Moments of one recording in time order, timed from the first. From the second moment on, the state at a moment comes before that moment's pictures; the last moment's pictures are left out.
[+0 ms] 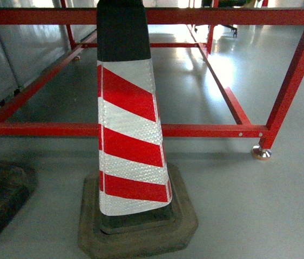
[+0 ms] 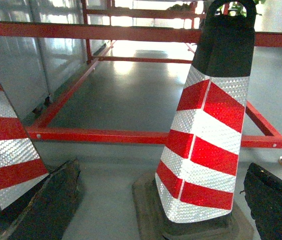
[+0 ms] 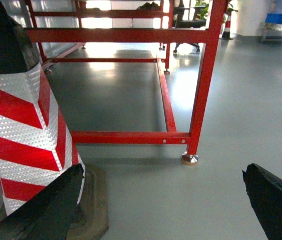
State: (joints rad) left arm 0.00 0.01 0.01 0.00 0.00 -0.01; right arm 0.00 0.00 0.01 0.00 0.00 0.00
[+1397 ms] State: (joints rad) left arm 0.00 0.01 0.01 0.00 0.00 -0.01; right arm 0.00 0.00 0.01 0.00 0.00 0.00
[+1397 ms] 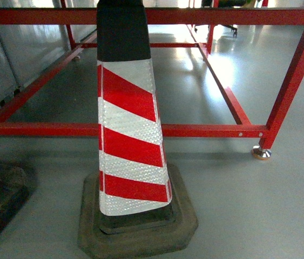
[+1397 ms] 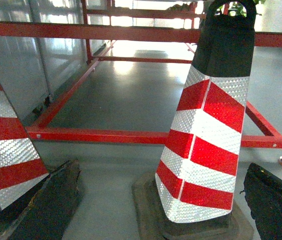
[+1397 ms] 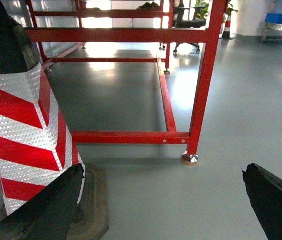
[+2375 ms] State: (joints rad) left arm 0.00 0.01 0.01 -0.01 0.00 -0.01; right arm 0.00 0.00 0.01 -0.01 0.00 0.00
